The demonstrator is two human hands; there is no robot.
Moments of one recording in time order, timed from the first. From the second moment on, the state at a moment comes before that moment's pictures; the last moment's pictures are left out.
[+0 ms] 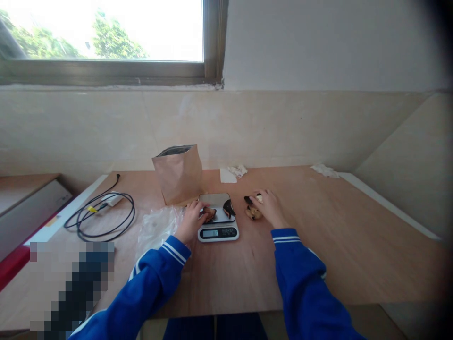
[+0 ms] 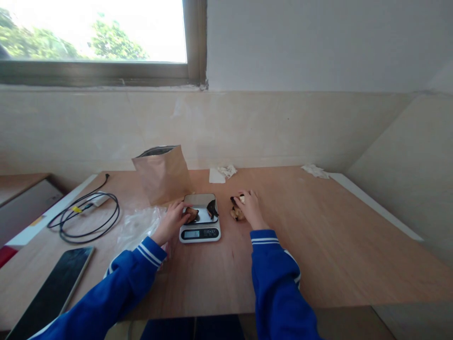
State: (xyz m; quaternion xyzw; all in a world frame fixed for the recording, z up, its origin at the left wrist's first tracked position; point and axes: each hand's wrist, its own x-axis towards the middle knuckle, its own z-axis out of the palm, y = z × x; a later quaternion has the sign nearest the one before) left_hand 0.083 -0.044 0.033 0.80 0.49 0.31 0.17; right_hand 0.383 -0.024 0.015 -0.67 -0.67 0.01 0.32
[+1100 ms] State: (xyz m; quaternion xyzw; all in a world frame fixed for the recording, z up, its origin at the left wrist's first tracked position) left_hand -0.025 -0.189 0.040 0.63 0.63 0.43 0.14; right_hand 0.316 -0.017 0.040 -0.62 -0.71 0.05 0.31
